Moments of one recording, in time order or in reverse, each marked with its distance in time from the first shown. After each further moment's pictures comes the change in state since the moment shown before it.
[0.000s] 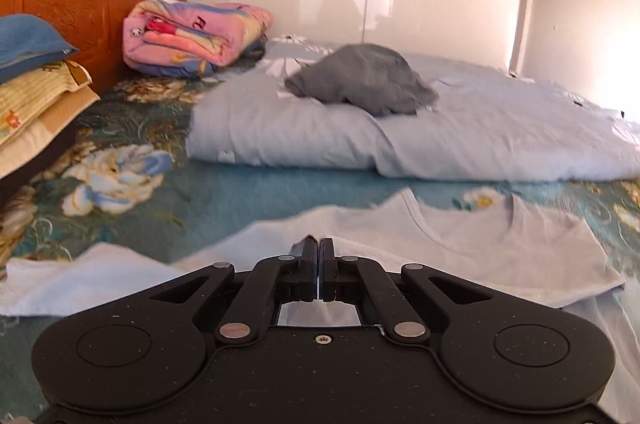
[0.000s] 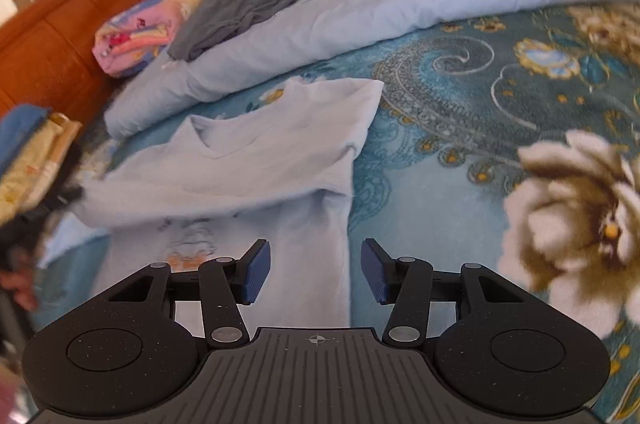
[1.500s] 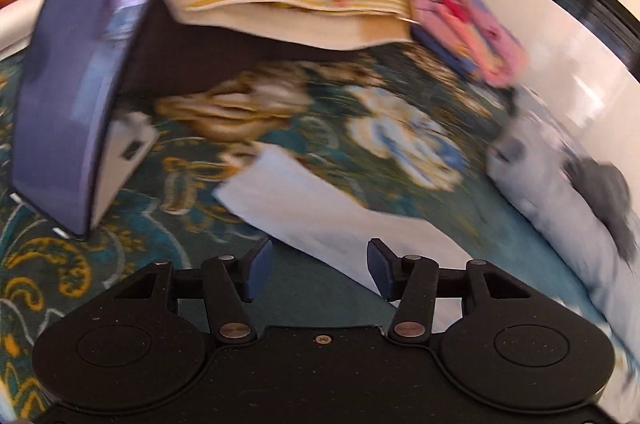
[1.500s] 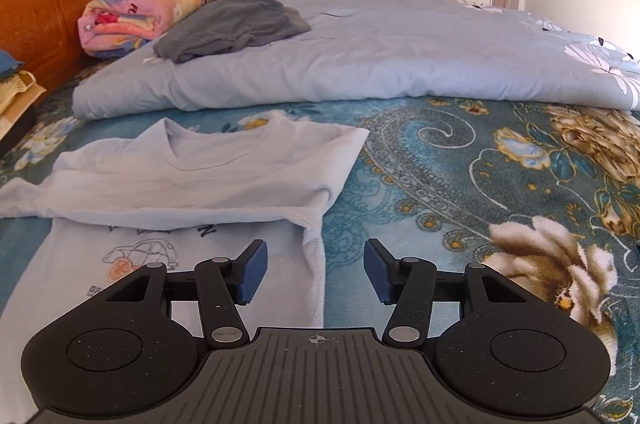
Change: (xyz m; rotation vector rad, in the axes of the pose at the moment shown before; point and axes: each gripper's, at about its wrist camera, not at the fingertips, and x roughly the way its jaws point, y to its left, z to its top) left arm -0.035 0.234 -0.048 -0.718 0.064 0.442; right arm -0.004 0.037 -0.006 -0.186 -0.137 -0.183
